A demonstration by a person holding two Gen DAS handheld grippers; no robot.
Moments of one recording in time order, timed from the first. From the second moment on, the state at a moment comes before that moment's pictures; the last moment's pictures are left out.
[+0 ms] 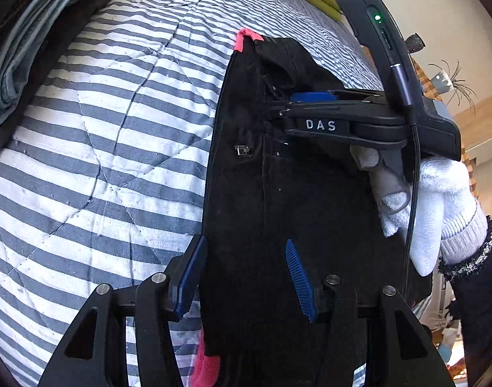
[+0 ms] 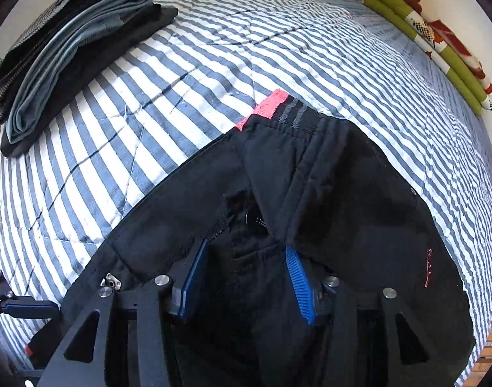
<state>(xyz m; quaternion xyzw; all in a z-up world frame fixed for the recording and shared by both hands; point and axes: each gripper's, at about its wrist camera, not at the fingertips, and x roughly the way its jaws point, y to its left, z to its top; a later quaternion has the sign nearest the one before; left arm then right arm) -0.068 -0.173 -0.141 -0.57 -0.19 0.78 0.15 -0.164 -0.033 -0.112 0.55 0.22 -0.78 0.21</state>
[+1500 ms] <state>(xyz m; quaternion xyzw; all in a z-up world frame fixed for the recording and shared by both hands) -0.050 -0.197 -0.151 -0.57 -0.25 0.76 0.18 -0.074 -0.057 -0.086 0.47 0.26 -0.75 0.38</state>
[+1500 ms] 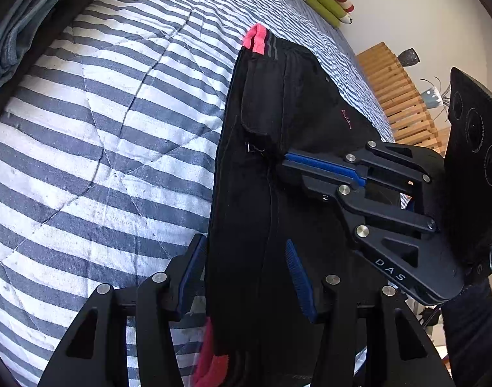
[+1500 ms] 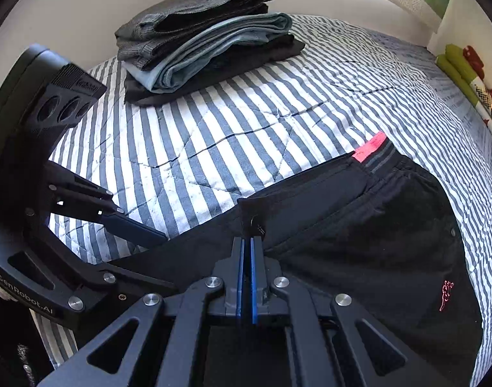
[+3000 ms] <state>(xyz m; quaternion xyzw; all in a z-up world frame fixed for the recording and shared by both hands) -0.032 -0.206 -0.149 -0.58 -0.24 0.76 0.18 -0.134 -0.030 -0.098 0.54 0.12 -0.78 0.30</state>
